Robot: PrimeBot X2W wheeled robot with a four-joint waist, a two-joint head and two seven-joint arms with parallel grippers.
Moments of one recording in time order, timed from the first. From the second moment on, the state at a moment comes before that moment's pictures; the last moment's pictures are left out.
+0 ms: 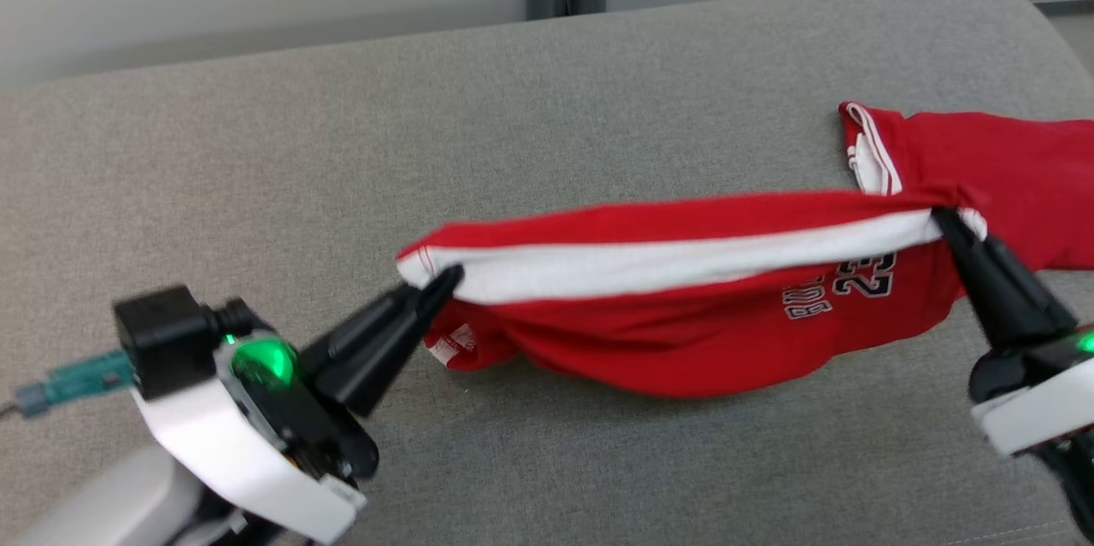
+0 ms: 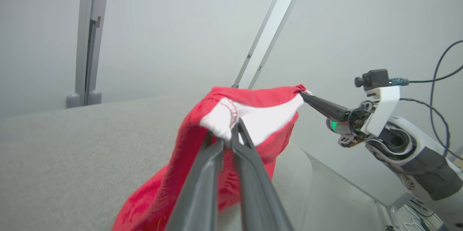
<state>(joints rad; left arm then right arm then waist) -0.33 0.67 -0.73 -0.31 -1.07 -0.08 -0.14 -0.07 -0.24 0.01 -0.30 0.70 0.13 0.25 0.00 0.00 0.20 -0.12</state>
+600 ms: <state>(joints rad) -1.39 0.47 -0.53 0.33 -1.03 -0.09 -0.01 -1.23 -0.13 -0.02 0.12 0.45 0.13 0.29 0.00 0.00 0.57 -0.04</state>
